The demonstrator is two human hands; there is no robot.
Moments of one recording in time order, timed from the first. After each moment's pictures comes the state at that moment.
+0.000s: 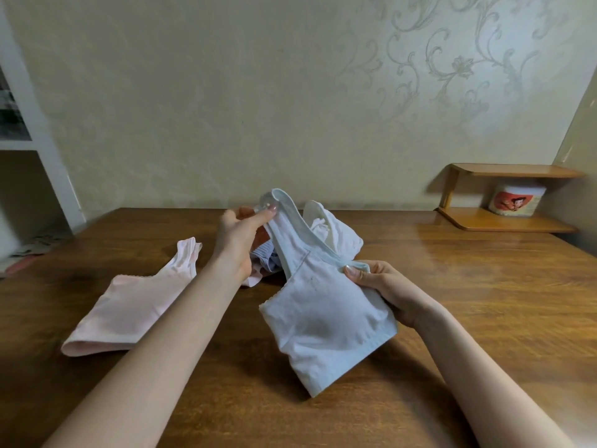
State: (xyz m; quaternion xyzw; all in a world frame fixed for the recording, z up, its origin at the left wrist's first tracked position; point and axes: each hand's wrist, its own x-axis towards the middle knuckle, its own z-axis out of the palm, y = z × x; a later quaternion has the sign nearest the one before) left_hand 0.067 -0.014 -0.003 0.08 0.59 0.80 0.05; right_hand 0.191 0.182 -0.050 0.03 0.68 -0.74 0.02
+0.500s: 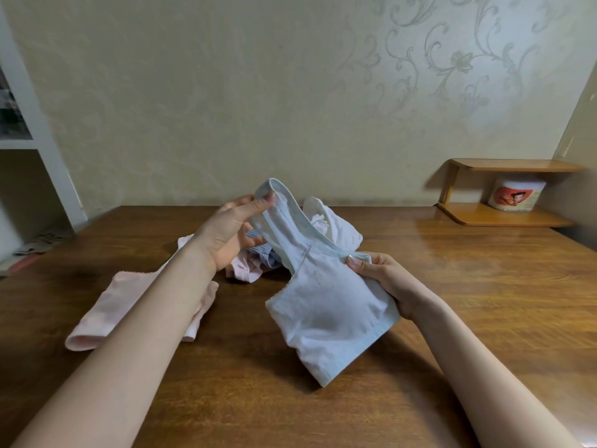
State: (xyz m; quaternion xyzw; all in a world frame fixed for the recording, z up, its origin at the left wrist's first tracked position) left_hand 0.062 -0.038 0.010 0.23 0.61 0.73 0.20; right_hand 0.190 0.186 -0.052 0.05 0.68 -0.73 -0.01
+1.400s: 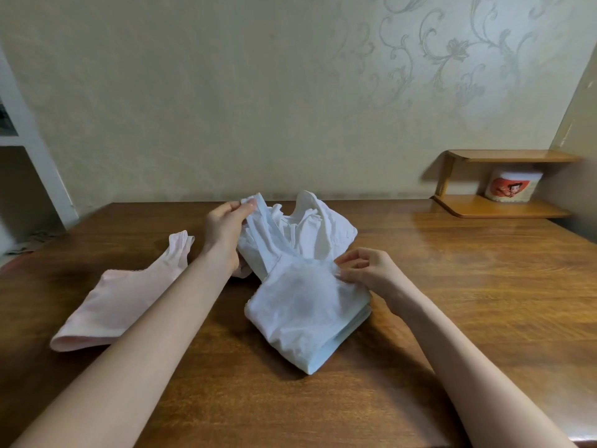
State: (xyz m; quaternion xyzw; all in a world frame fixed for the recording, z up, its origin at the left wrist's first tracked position) left_hand 0.065 -0.009 -0.007 0.00 0.65 0.76 0.04; right_hand 0.175 0.184 -0.065 0.18 0.81 -0.55 -0.11
